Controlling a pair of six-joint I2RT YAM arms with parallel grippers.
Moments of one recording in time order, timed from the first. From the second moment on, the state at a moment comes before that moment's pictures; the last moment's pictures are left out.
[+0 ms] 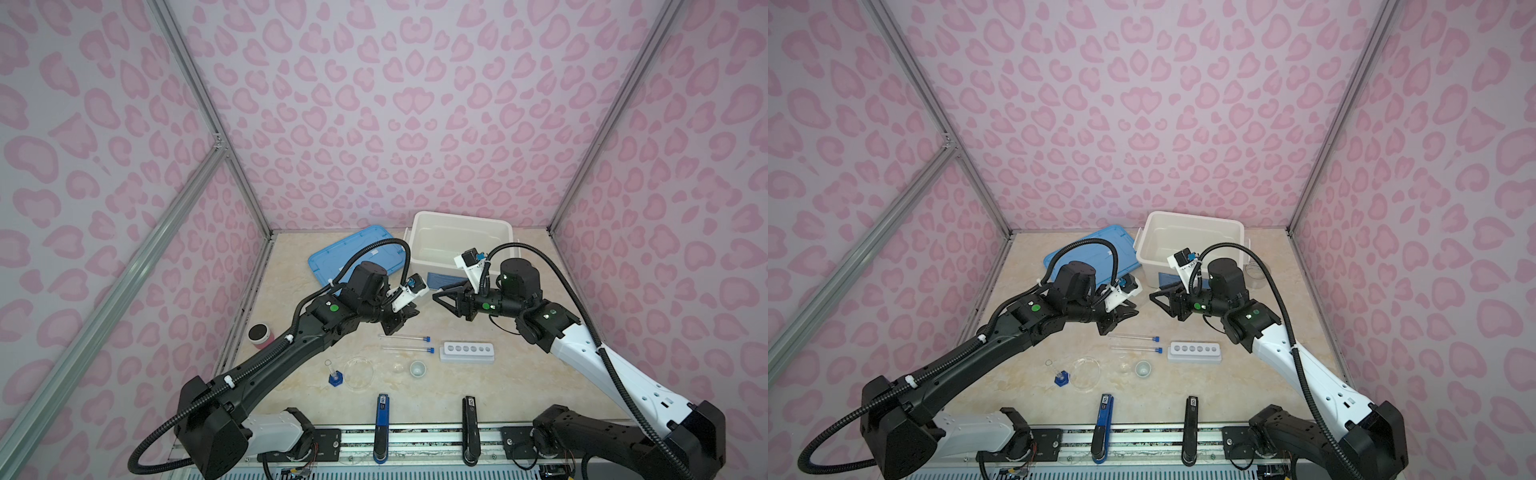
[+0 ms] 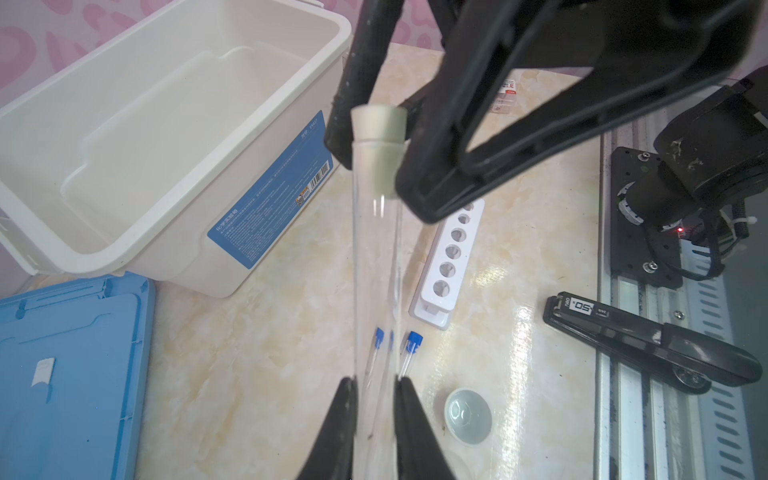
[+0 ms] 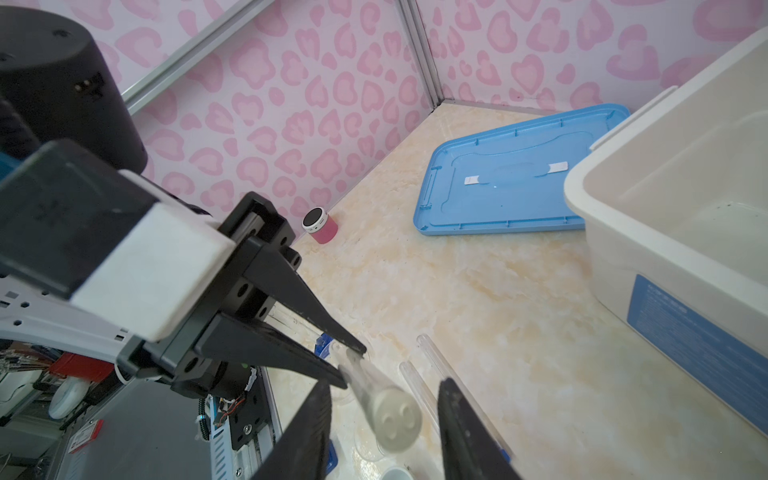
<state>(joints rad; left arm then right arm) -0.71 1.29 1.12 -0.51 0.37 0.35 0.52 1.14 0.95 -0.20 -0.59 0.27</state>
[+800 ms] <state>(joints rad) -0.71 1.28 1.10 -0.50 0.38 0.34 0.54 1.15 0.91 -0.10 -0.58 0.33</state>
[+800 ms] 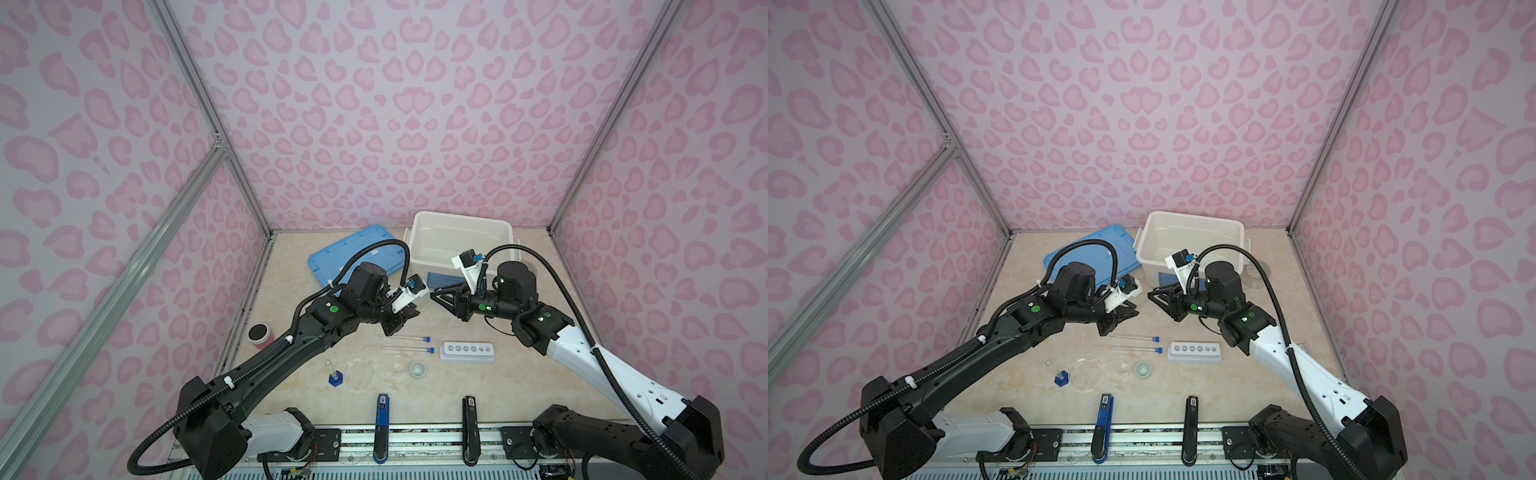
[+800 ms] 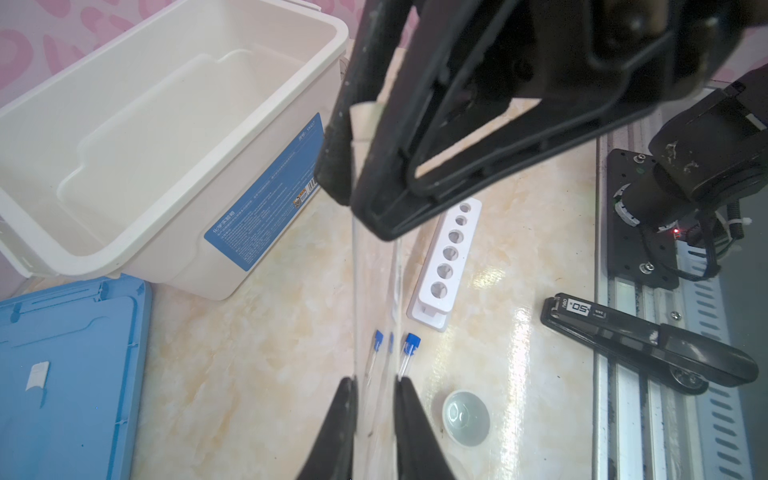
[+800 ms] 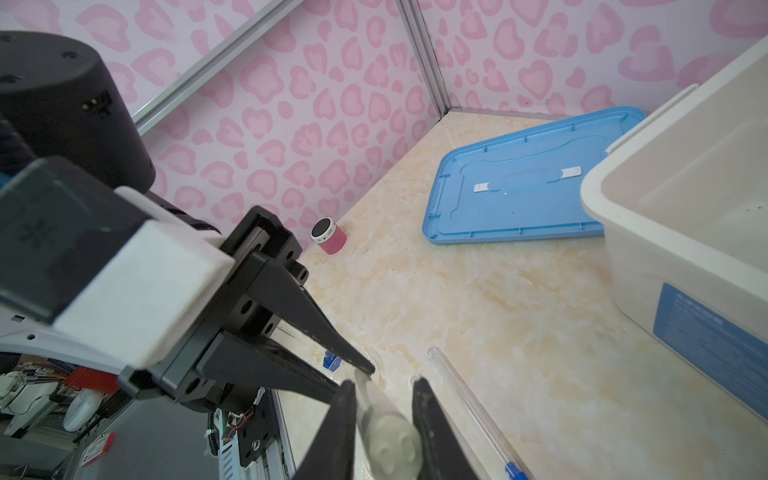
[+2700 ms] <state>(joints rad) -0.69 1.20 1.04 -0.47 0.31 0.31 0.61 1.07 1.15 -0.77 -0.15 0.17</state>
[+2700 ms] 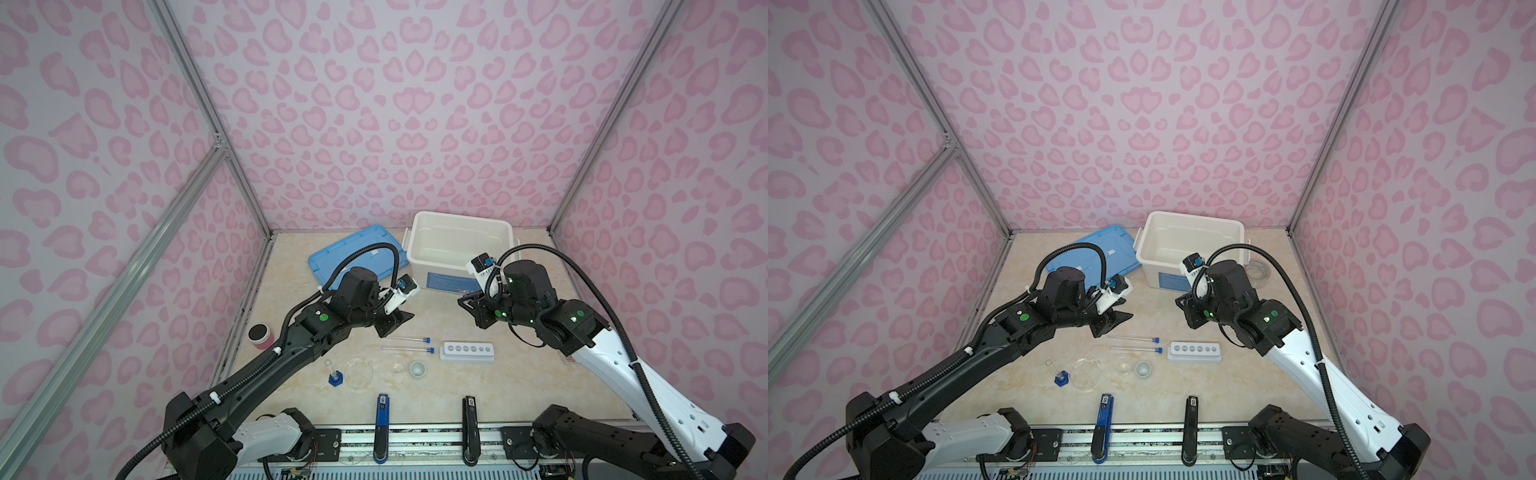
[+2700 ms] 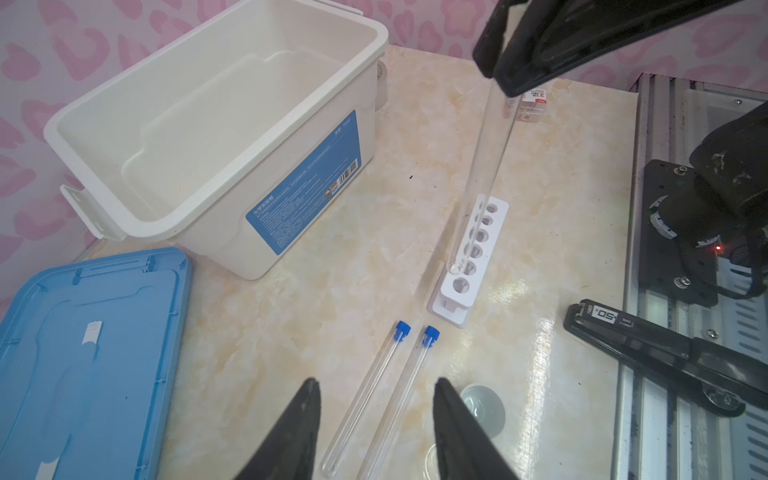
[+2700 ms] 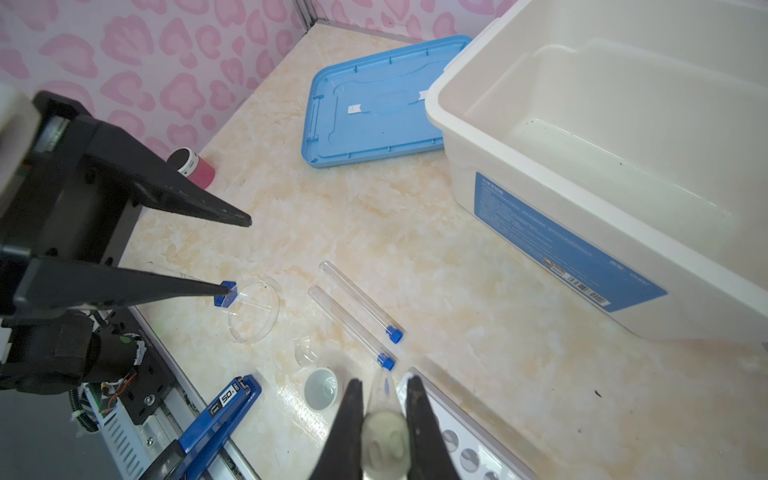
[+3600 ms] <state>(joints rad) -0.67 1.18 1.00 -0.42 0.32 0.29 0.78 1.11 1.06 -0.77 0.09 0.19</state>
